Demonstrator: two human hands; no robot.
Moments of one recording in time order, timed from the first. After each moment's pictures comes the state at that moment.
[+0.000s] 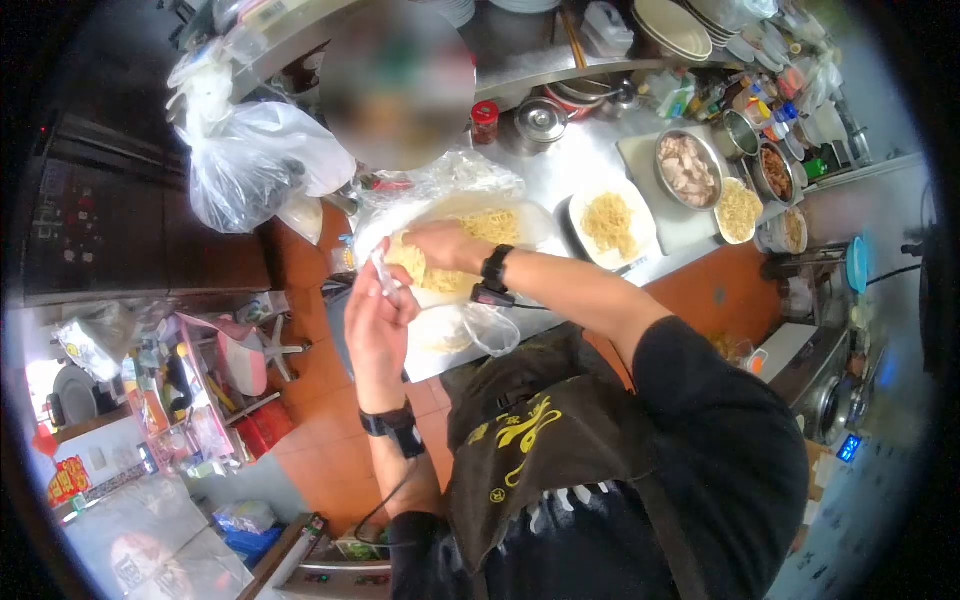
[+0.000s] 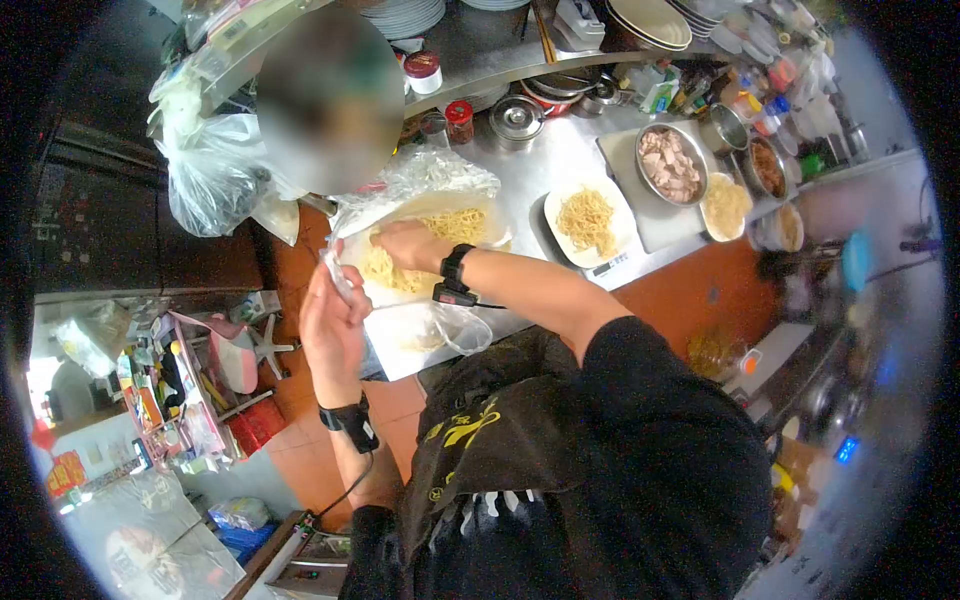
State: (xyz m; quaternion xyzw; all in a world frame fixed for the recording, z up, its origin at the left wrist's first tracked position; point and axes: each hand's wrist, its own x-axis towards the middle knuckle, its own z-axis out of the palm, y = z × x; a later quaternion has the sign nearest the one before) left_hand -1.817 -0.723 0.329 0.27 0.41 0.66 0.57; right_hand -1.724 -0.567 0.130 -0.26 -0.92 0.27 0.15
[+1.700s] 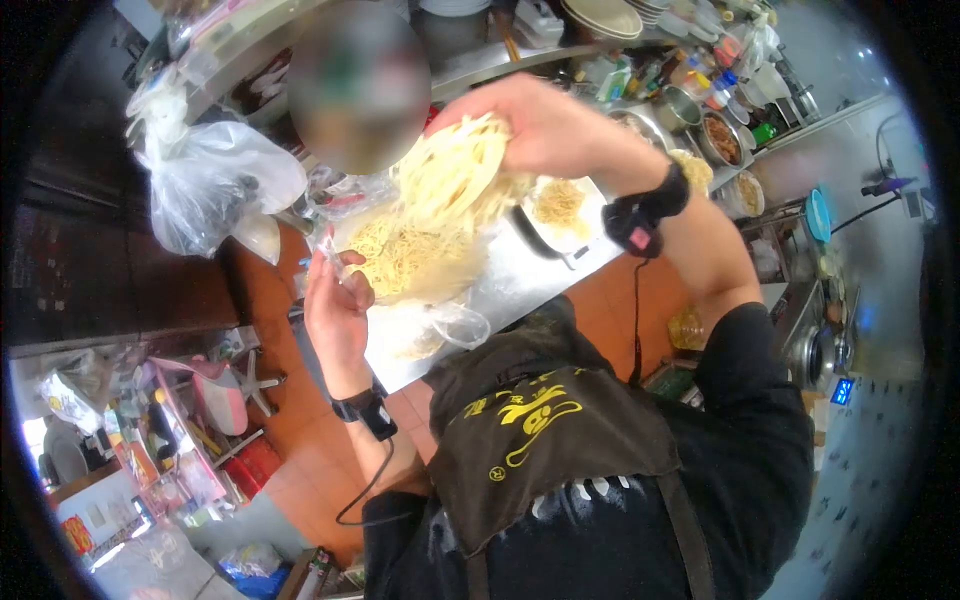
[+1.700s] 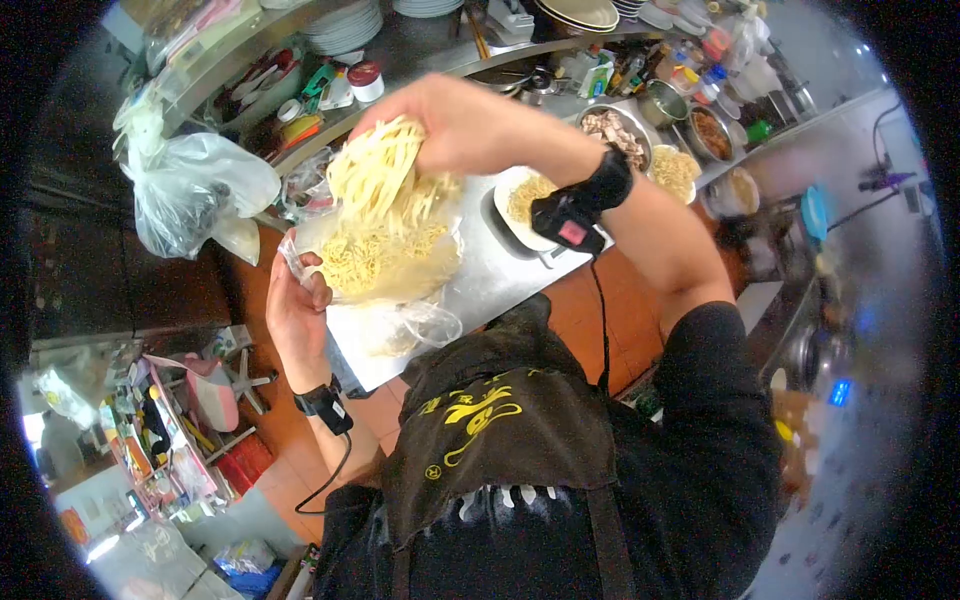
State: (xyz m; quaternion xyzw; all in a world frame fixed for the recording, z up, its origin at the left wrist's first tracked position) left_hand -1.833 -0.710 0.314 0.25 0.34 0.66 0.62; right_hand -1.565 -0.562 0.468 -0.23 -0.81 0.49 0.22
